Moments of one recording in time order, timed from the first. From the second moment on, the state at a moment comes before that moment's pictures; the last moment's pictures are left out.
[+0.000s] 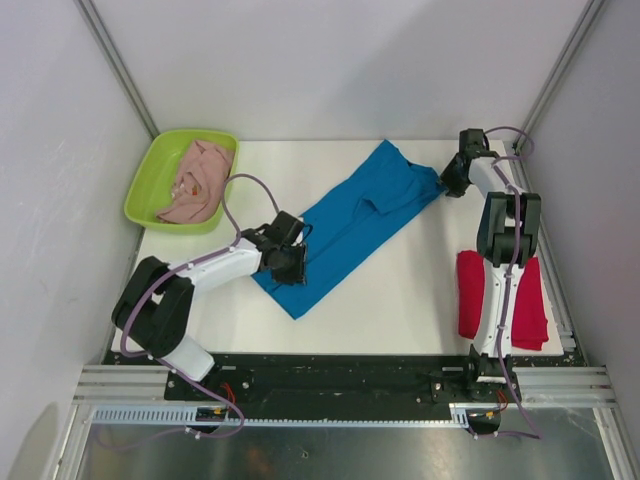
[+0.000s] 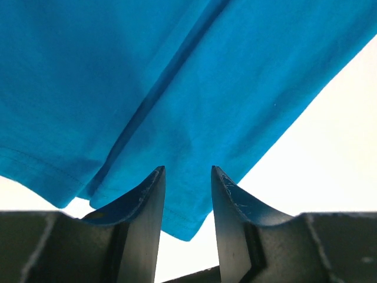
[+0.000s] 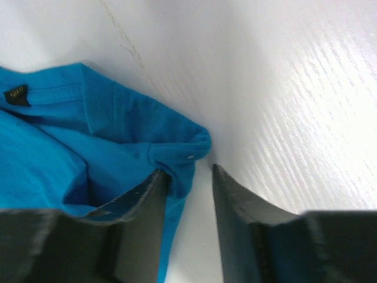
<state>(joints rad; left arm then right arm) -0.61 1.57 0.94 -0.52 0.04 -0.52 -0.05 2.36 1.95 -0.58 0.02 0.60</state>
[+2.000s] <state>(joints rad) -0.33 1.60 1.03 -0.53 -0.04 -0.51 0.93 1.50 0.85 -0.30 0.10 1.44</state>
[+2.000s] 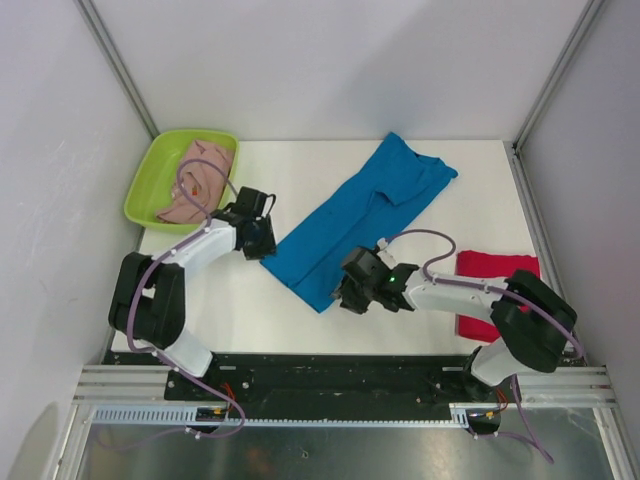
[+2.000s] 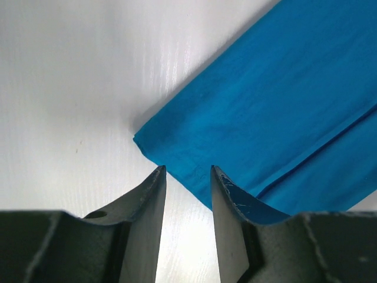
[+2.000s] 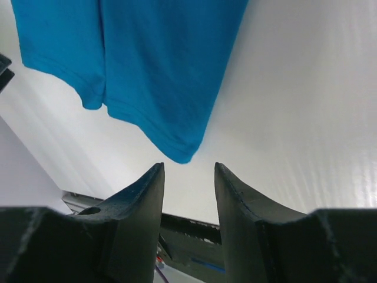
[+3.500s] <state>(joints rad) -0.32 1.41 0.85 -0.51 0.15 -0.47 1.10 1.51 0.82 -0.55 0.25 1.53</state>
